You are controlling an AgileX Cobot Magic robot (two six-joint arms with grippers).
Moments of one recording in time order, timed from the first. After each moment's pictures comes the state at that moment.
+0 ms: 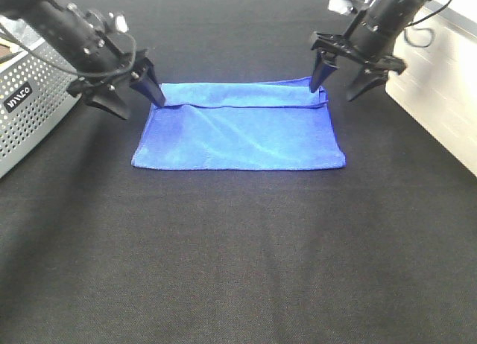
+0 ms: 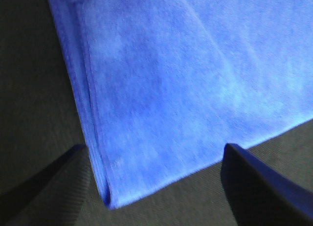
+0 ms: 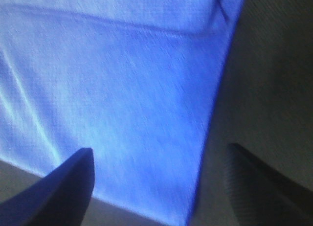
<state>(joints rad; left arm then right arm) -0.11 2.38 -2.01 -0.56 1.09 0.18 0.11 2.40 -2.17 0.31 1.21 -0.08</state>
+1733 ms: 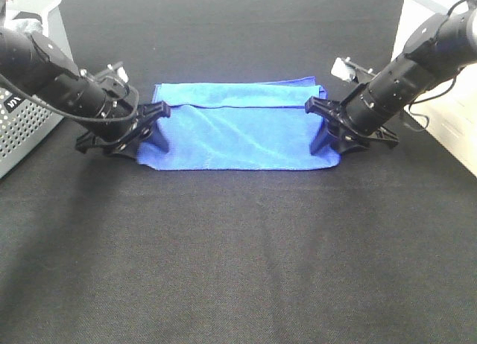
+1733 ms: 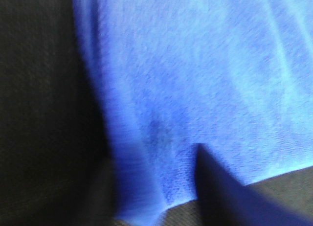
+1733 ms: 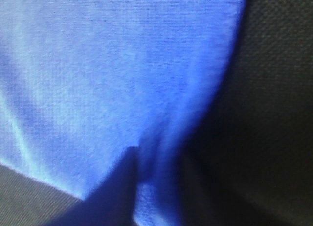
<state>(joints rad) -0.18 2.27 -1.45 -0.79 0.56 0.33 0.11 2.26 -1.49 0.63 0.70 -0.33</state>
